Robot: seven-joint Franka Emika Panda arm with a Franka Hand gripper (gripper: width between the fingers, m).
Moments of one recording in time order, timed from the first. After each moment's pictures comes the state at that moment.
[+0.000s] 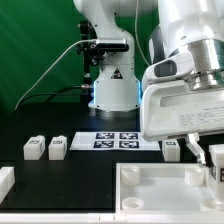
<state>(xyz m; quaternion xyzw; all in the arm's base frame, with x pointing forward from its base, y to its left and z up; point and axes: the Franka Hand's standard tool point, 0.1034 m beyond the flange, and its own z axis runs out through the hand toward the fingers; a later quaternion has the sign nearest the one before) 0.627 0.124 0.090 -0.95 -0.03 -0.30 0.05</state>
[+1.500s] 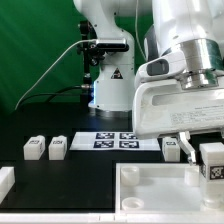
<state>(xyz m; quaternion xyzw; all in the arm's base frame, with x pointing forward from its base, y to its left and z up) 0.618 0.113 0.087 -0.95 -0.03 -0.30 0.04</state>
